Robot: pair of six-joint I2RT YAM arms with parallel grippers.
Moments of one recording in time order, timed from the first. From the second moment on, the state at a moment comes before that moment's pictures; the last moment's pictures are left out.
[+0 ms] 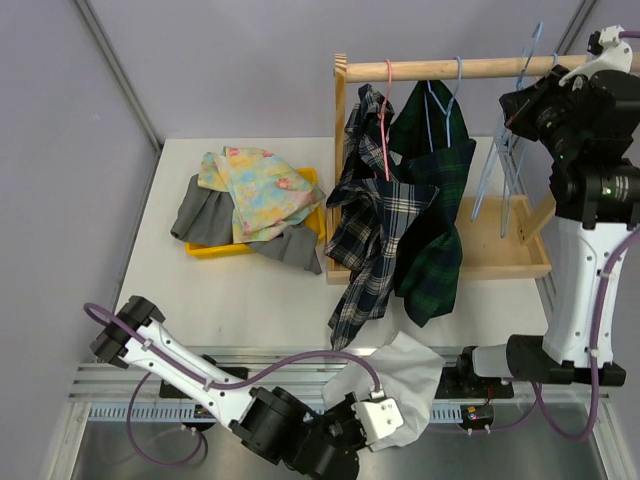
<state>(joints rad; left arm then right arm) -2.09 1.44 1.17 -0.50 -0.66 -0.58 -0.04 1.33 2.08 -0.84 -0.10 0.40</state>
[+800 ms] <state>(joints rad) -1.24 1.07 1.62 -0.91 -0.96 -0.18 -0.04 1.12 1.69 -0.74 -0.09 0.41</state>
